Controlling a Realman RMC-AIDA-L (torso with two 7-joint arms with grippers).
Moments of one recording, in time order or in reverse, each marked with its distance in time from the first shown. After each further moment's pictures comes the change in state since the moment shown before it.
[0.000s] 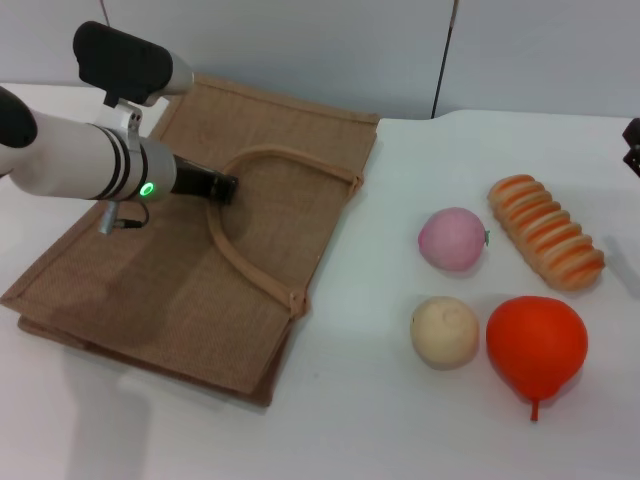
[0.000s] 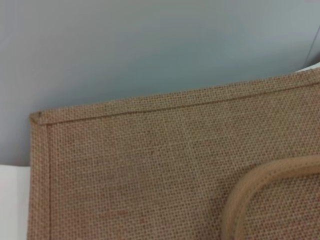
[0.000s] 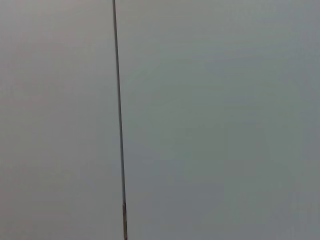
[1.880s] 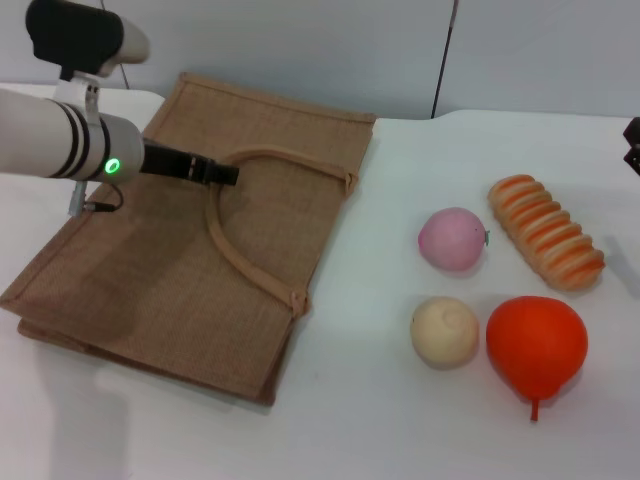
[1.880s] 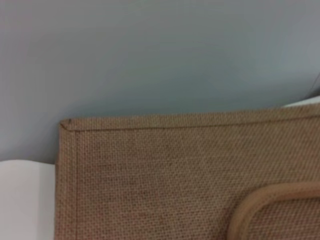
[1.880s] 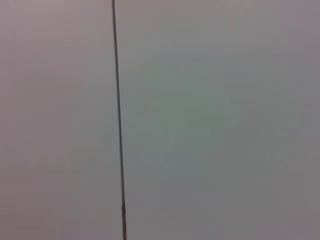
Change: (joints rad) left arm 0.033 0.006 -0.192 0.130 0.108 -0.175 -0.032; right arm 0.001 0.000 0.002 0.000 0.002 0.000 -0.001
